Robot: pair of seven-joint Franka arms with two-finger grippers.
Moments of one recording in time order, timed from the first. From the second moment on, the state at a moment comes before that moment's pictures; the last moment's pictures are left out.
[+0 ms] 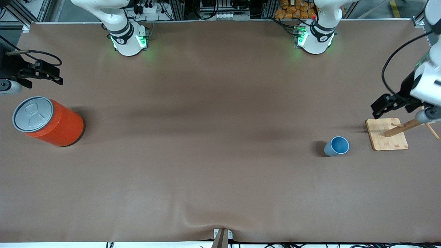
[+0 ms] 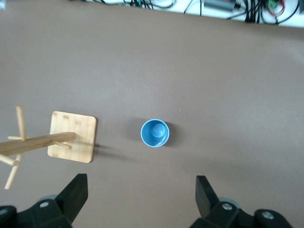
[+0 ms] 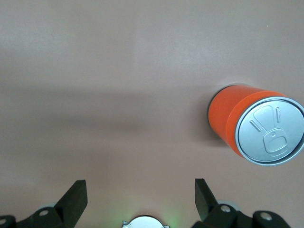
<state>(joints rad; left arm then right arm) 0.28 0.08 -0.44 -1.47 0.17 1.68 -0.33 -0.02 0.01 0.03 -1.50 0.02 1.40 -0.09</state>
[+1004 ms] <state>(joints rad) -0.01 -0.03 -0.04 -1.48 0.04 1.46 -0.18 -0.02 0.01 0.03 -1.50 0.02 1.40 -0.09</state>
